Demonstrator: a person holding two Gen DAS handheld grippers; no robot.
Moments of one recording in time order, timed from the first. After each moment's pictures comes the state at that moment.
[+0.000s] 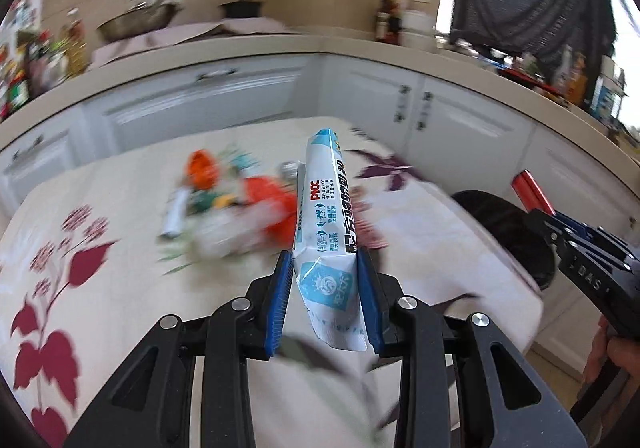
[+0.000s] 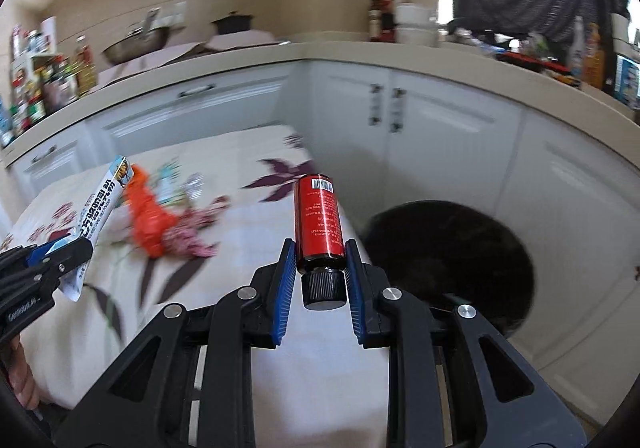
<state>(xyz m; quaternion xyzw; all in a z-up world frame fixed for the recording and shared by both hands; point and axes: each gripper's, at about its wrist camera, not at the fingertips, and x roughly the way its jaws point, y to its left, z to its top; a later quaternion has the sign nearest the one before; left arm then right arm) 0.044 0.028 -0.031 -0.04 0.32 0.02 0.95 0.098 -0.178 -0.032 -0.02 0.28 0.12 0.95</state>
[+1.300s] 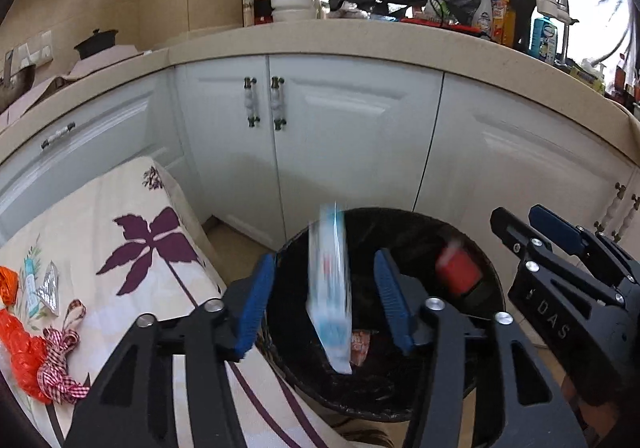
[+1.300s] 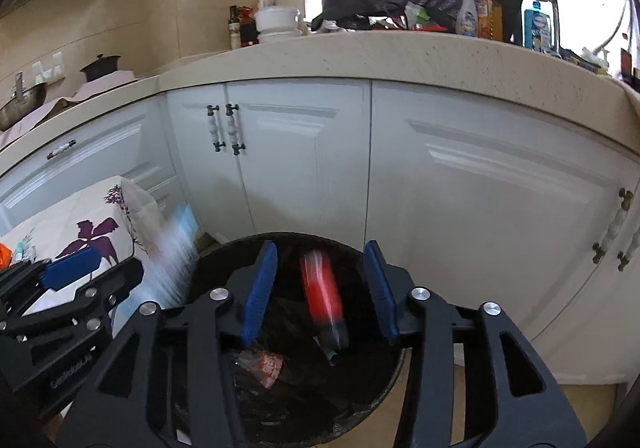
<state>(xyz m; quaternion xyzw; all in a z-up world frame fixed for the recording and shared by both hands) 0.195 -0.173 -0.053 0.03 0.32 -0.10 0.94 0.195 -0.328 -0.067 0.04 0.26 -0.03 0.96</state>
